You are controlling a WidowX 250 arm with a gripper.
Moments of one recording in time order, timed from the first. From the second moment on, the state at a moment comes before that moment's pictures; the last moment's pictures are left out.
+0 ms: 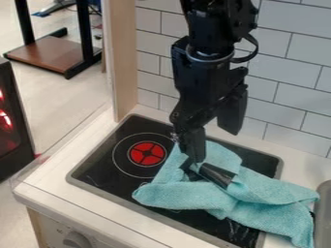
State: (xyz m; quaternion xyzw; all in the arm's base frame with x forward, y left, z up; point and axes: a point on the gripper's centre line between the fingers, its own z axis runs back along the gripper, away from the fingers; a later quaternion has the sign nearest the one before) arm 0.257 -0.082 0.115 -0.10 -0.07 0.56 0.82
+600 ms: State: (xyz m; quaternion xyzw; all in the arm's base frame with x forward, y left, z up) arm 0.271 -0.079 0.068 -0.03 -0.06 0.58 0.81
